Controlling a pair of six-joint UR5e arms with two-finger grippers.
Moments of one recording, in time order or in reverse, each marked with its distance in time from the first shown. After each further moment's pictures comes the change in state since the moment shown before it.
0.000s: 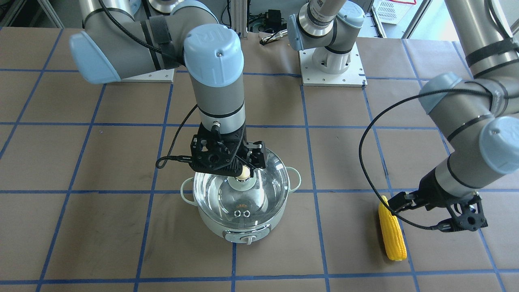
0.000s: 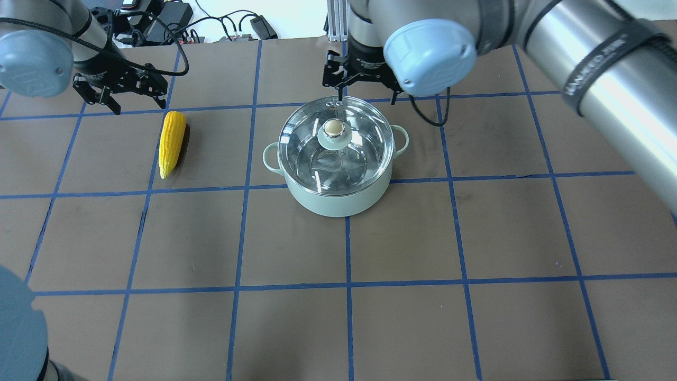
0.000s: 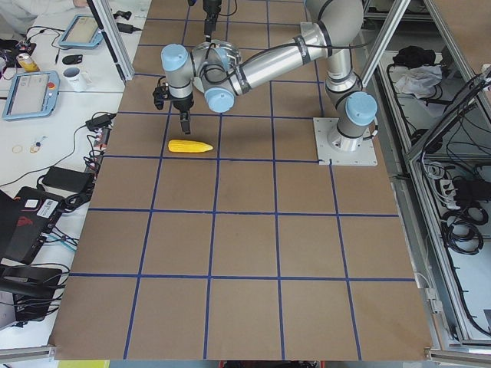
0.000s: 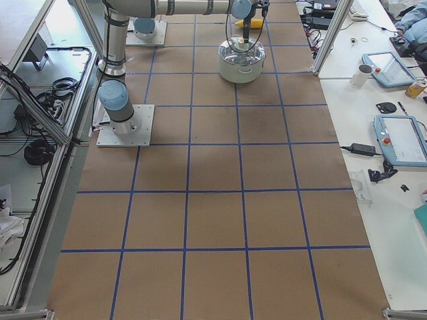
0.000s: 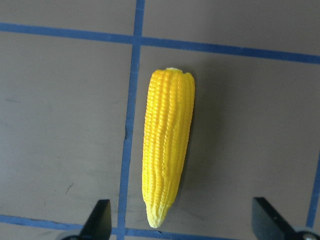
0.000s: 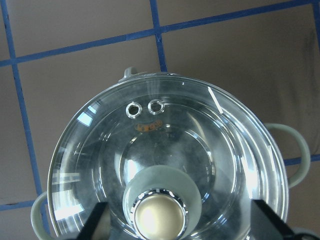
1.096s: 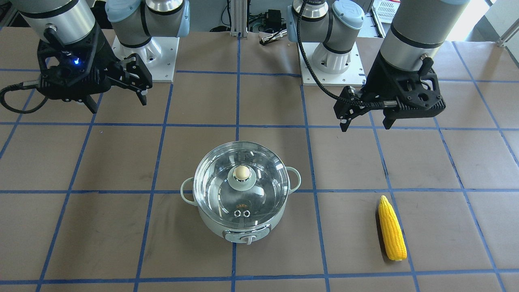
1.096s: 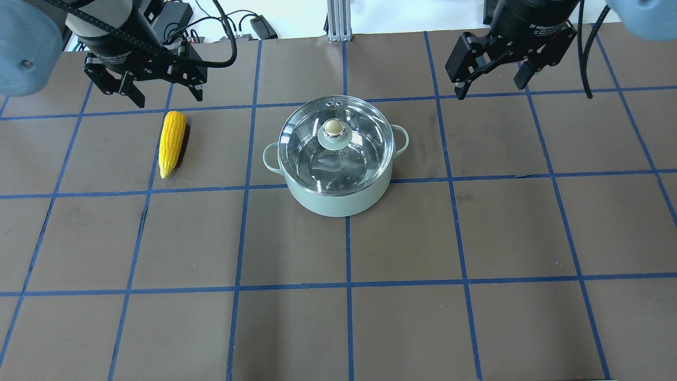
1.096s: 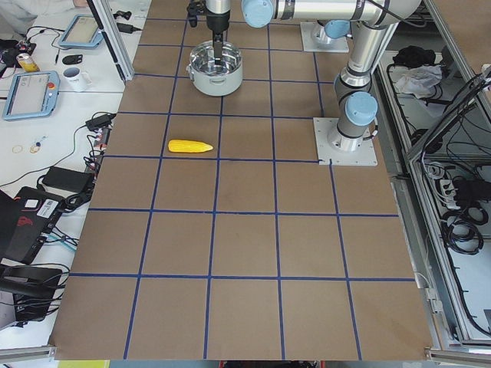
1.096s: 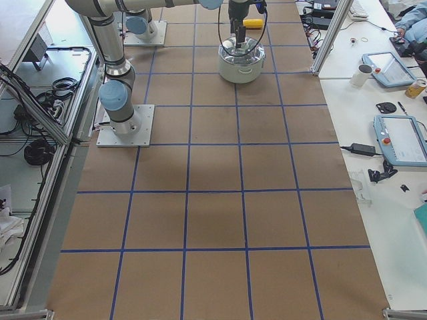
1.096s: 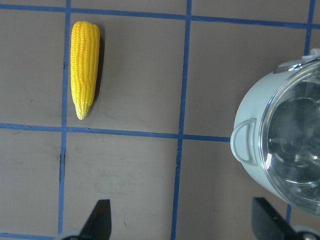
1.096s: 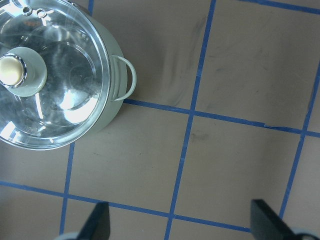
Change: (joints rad) left arm -0.235 0.366 0.005 -0.319 0.000 -0.196; right arm -0.345 -0.339 0.055 0.412 0.049 -0.699
